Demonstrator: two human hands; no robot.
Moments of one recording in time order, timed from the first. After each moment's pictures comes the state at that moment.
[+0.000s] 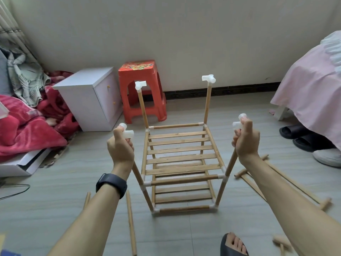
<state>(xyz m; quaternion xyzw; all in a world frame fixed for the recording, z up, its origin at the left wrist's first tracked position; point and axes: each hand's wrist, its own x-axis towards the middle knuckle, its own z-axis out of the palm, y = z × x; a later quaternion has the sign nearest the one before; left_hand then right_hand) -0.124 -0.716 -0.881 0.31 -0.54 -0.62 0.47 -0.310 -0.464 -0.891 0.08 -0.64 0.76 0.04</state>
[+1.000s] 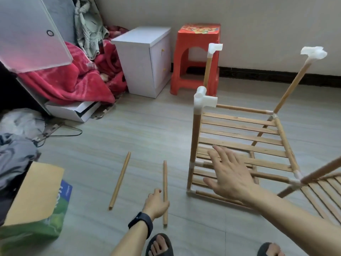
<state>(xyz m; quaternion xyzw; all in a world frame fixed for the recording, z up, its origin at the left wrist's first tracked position) 0.026 -0.738 -1.150 0.51 -0.75 -0.41 -0.12 -0.184 -0.590 -0.998 0.53 -0.85 0.00 -0.05</state>
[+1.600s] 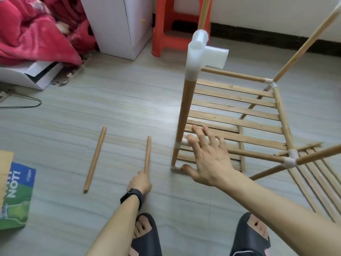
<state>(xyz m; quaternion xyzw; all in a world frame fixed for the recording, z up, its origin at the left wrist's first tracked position) -0.001 -0.761 -1.238 0.54 -0.75 -0.31 -0.23 -0.182 -0.613 -1.053 0.54 -0.84 -0.04 -0.07</state>
